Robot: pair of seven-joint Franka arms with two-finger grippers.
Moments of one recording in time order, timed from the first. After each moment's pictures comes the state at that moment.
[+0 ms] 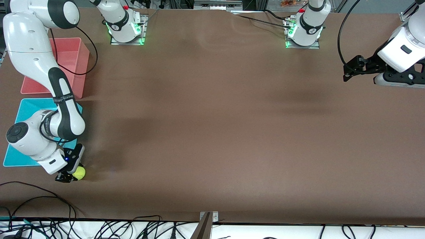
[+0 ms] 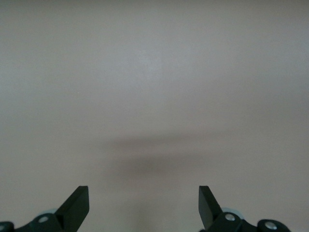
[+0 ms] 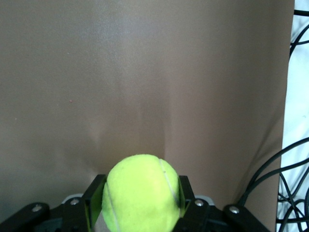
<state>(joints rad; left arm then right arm) -0.09 0.01 -0.02 -1.55 -0.01 1.52 -0.05 -0.16 0.92 0.05 -1.36 0.04 2.59 -1.74</state>
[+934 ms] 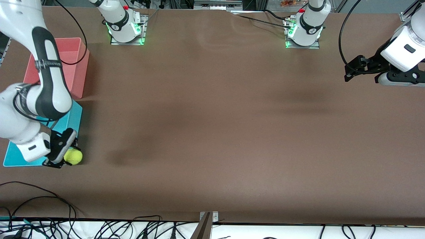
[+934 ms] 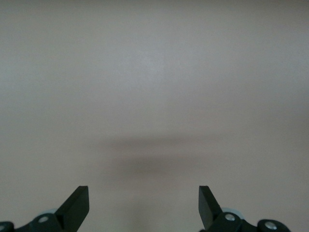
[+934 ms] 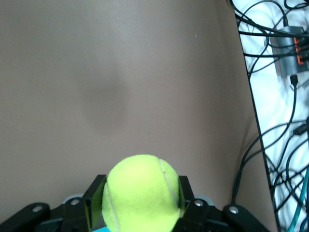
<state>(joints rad) -0.09 0.01 -0.02 -1.54 -0.01 1.52 -0.09 -0.01 0.54 -0.07 -1.56 0.16 2.31 -1.50</state>
